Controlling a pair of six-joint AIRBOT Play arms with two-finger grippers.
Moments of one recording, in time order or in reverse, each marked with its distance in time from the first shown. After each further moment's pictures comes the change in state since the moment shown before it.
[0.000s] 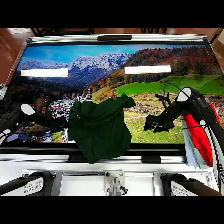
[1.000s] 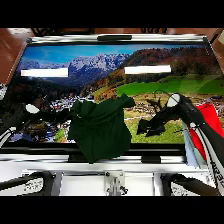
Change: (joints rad) left arm -0.014 -0.085 0.004 -0.208 0.286 0.057; right arm 0.102 -0.050 -0.074 0.053 -0.088 0.008
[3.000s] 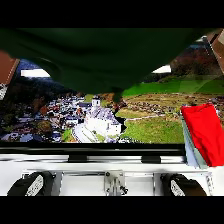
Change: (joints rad) left arm 0.213 0.556 1.132 0.006 -0.101 0.150; right arm -0.208 0.481 0.999 0.019 -0.421 -0.080
